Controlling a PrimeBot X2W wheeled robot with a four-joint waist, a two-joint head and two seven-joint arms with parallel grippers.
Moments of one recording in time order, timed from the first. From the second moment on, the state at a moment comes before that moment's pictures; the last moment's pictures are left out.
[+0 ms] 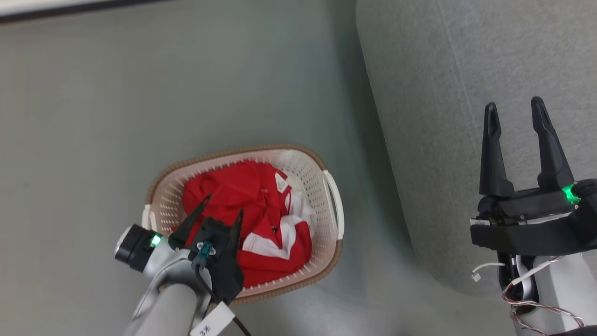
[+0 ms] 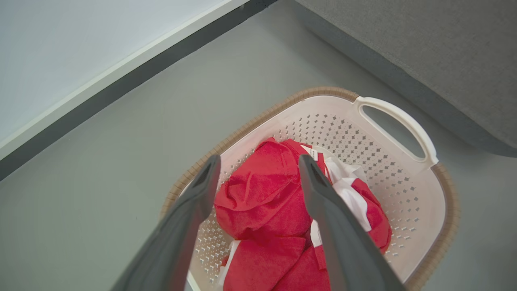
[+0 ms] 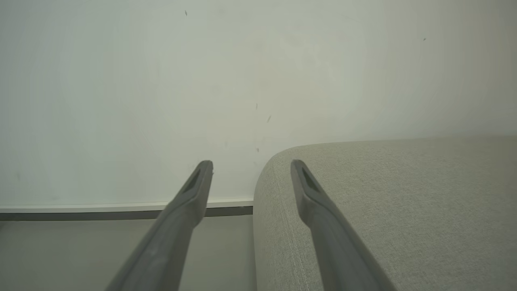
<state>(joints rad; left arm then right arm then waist) -0.42 0.09 -0.36 0.58 0.07 0.00 -0.10 -0.32 -0.12 0.10 -0.07 0.19 0.02 -0.26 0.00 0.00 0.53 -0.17</state>
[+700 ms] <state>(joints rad) -0.69 0.13 -0.36 0.71 0.13 -0.01 -0.06 -0.48 -0.10 0.11 -0.14 0.19 0.02 -0.26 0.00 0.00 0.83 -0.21</state>
